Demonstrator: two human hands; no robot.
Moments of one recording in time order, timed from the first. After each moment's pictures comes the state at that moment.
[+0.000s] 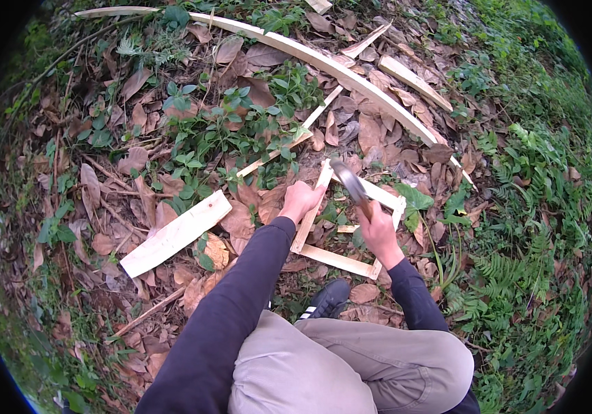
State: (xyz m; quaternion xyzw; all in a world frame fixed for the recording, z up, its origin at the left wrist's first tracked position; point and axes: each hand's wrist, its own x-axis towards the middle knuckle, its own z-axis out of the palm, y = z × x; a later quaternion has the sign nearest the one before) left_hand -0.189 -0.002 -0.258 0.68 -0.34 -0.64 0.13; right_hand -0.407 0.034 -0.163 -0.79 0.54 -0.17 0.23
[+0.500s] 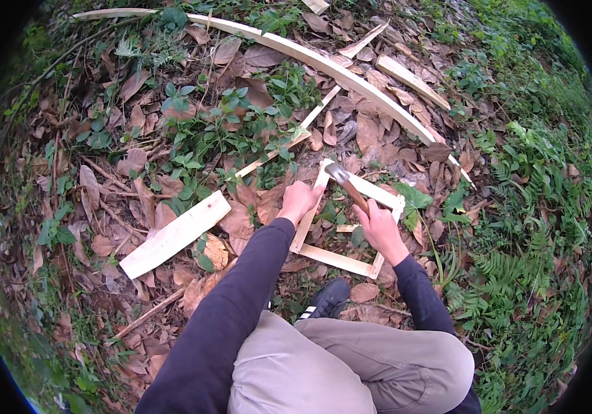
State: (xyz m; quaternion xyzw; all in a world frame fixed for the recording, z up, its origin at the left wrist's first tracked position) left_hand -0.187 0.003 -0.266 0.68 -0.38 -0.61 0.15; right_hand -0.411 0.025 -0.152 -0.80 0.56 -0.04 0.22
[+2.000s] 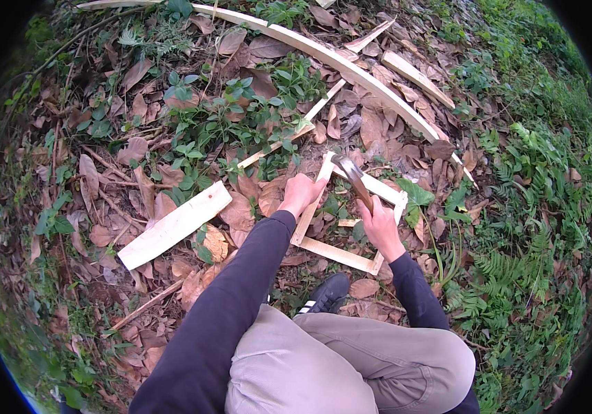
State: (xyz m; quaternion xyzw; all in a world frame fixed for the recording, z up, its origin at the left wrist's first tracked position) left_hand -0.183 0.011 -0.273 0.68 -0.39 -0.60 0.16; right_hand -0.405 0.030 -0.166 -0.77 0.56 -0.12 0.26
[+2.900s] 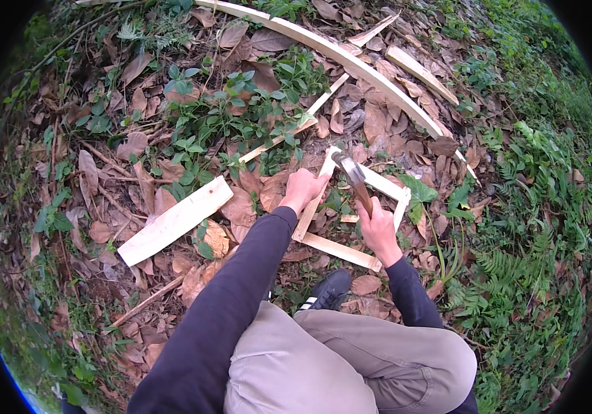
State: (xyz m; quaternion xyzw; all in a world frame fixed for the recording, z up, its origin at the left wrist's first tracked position) left_hand -0.183 0.011 -0.275 0.67 -0.38 -0.61 0.18; right_hand -0.399 0.052 -0.171 -0.75 0.60 -0.12 0.26
